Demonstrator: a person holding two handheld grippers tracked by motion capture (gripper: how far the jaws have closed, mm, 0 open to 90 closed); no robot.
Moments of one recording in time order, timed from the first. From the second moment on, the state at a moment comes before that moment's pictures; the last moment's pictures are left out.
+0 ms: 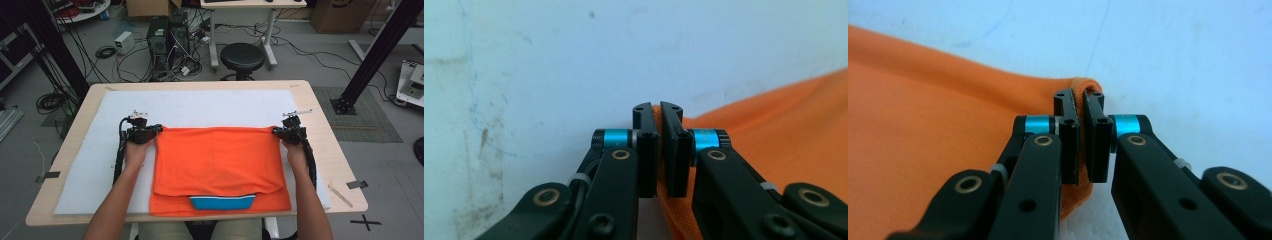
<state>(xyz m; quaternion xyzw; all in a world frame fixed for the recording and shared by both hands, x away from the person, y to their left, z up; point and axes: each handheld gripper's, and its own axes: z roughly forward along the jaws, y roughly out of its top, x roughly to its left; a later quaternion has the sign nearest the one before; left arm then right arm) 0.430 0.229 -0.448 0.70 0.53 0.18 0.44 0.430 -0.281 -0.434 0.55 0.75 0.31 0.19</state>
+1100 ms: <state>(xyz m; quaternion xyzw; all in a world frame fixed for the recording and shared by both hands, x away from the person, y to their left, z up) 0.476 0.226 -0.448 0.66 0.54 0.18 0.49 0.471 -0.278 -0.430 0.58 0.70 0.33 0.27</state>
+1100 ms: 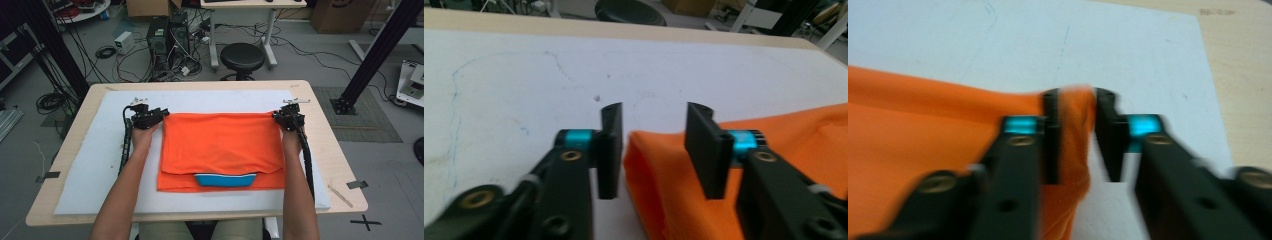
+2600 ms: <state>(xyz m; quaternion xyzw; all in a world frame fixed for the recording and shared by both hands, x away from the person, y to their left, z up) 0.309 0.210 -0.452 0.75 0.44 0.14 0.47 0.291 -0.281 -0.433 0.47 0.77 0.36 0.23</state>
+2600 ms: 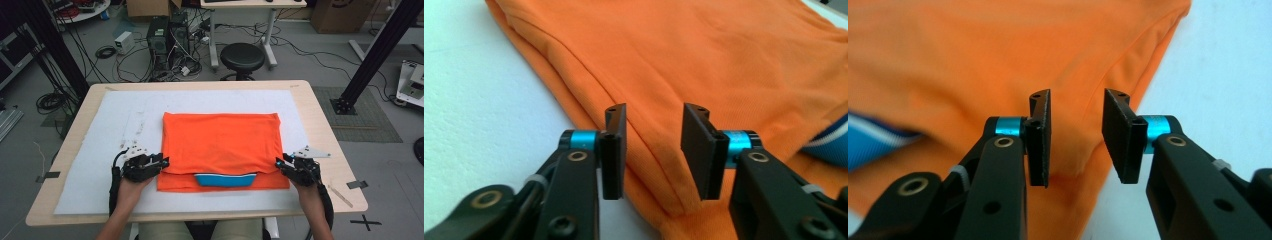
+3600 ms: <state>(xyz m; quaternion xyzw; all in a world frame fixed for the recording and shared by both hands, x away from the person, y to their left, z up) 0.289 0.213 -0.440 0.77 0.43 0.14 0.46 0.279 -0.286 -0.421 0.47 0.79 0.35 0.20</state>
